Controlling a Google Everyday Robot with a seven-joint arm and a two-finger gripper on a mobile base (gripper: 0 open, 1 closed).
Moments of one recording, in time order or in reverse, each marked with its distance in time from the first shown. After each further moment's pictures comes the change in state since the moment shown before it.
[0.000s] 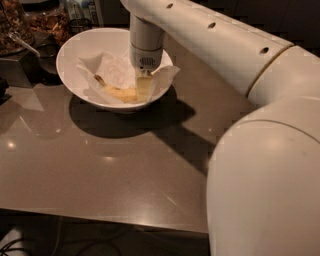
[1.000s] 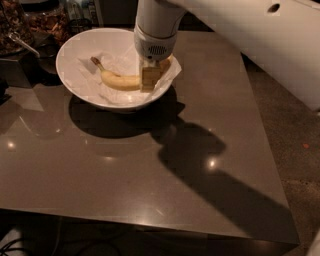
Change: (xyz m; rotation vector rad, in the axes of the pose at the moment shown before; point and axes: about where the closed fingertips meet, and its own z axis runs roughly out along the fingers) arm -0.006 0.038 -0.077 0.150 -0.045 -0.040
